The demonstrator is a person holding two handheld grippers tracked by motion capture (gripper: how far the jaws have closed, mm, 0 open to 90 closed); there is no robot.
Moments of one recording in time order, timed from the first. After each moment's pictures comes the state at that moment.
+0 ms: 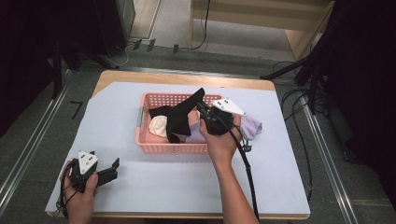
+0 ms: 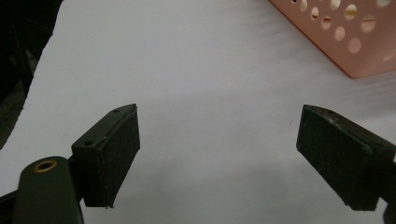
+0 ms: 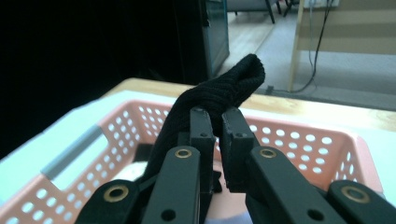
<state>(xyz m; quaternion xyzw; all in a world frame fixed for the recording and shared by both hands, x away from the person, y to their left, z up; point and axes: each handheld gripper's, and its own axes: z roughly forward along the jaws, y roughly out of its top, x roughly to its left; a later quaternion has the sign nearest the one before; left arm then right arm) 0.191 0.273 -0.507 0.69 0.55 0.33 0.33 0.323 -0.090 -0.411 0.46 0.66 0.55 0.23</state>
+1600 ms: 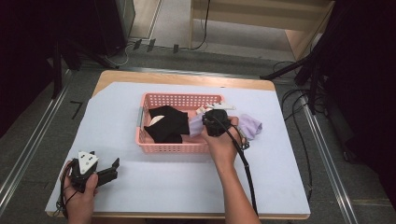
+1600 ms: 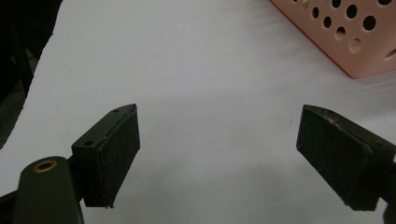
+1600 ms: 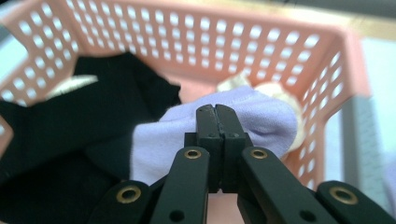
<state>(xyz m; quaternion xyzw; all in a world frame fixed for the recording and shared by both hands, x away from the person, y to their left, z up) 0.191 0.273 -0.507 0.69 0.55 0.33 0.33 0.341 -0.090 -0.442 0.53 0.73 0.38 0.20</state>
